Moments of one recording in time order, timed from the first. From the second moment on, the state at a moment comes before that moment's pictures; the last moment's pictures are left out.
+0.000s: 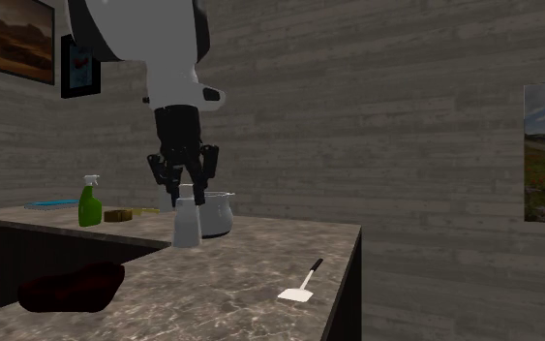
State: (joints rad) arm 0.09 0.01 0.38 -1.89 -0.13 1.86 0.72
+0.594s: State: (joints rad) arm 0.24 0.29 0.46 -1.53 -0.24 1.73 0.93
